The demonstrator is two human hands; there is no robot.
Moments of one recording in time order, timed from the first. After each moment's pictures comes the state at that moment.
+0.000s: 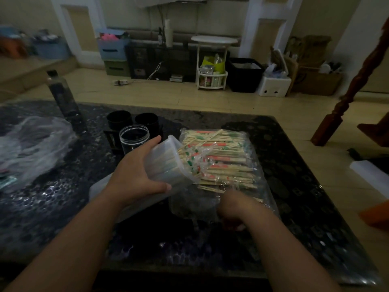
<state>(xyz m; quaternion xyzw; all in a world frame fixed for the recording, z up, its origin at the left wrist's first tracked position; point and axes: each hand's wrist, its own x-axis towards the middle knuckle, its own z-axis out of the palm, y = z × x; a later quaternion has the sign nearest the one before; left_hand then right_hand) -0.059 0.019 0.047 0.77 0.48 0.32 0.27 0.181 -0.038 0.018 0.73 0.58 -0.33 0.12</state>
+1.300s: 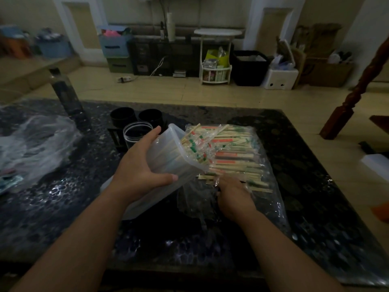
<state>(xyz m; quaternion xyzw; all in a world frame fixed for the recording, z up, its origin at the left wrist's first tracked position) -0.058 0.023 0.045 0.74 0.47 0.37 0.31 0.187 -0.014 -0.060 0.73 0.66 -0.14 -0.11</state>
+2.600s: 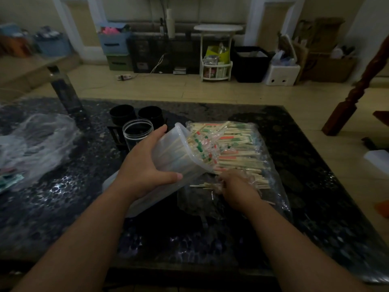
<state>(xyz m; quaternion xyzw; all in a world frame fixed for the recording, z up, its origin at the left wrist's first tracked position) -0.051 0.025 0.045 0.75 0.47 0.35 0.30 0.197 -0.003 -0.046 0.73 0.64 -0.21 -0.10</state>
